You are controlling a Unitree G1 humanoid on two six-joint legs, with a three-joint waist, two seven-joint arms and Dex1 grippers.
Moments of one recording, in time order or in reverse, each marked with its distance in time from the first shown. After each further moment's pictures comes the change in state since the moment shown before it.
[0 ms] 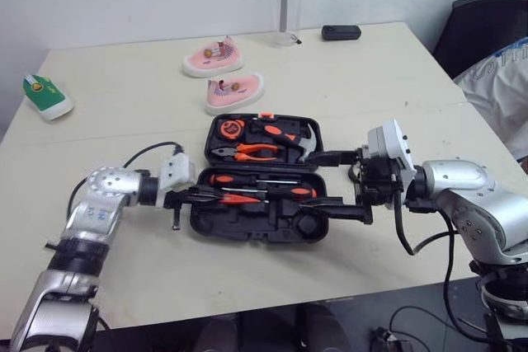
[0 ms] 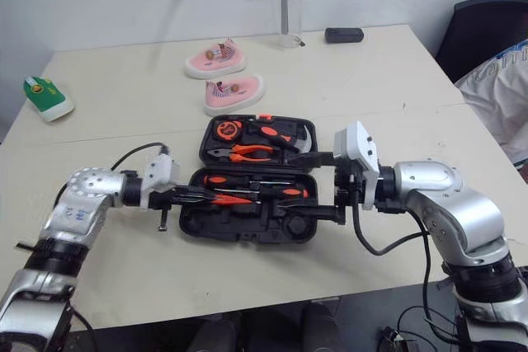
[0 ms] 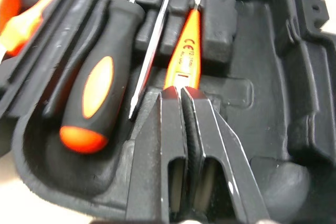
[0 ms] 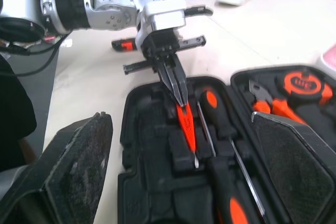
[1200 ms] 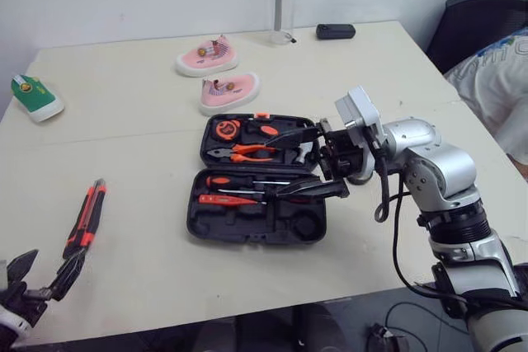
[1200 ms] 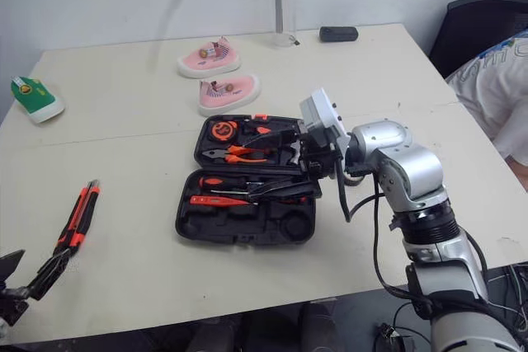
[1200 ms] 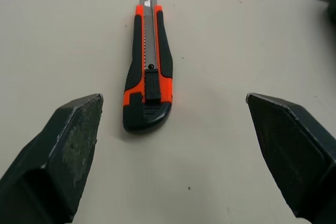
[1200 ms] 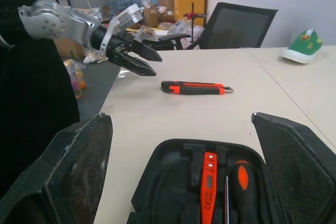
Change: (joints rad) left arm 1.030 -0.276 0.892 -0.683 -0.396 0.413 0.777; right arm -0.293 0.196 0.133 0.305 -0.092 -0.110 0.299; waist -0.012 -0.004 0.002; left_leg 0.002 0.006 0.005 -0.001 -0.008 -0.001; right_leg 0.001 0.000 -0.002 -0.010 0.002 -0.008
